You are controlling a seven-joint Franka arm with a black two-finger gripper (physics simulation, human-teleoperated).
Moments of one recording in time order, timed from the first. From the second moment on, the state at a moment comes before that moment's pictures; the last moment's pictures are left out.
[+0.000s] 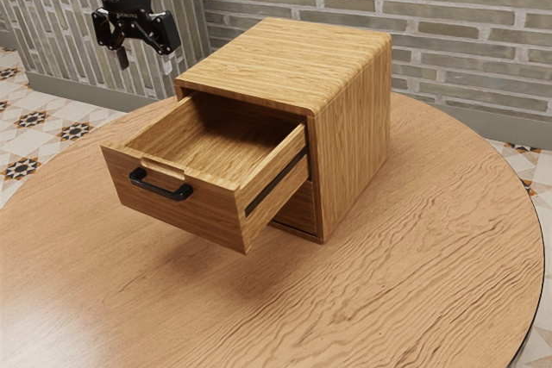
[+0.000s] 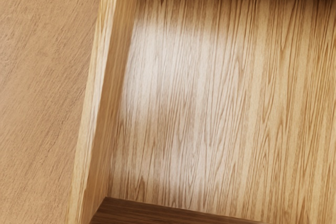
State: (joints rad) arm 0.19 0.11 -0.17 -1.32 0.02 1.42 -0.08
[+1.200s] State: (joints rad) arm 0.33 -0.66 -0.32 -2.36 -0.13 1.83 0.12
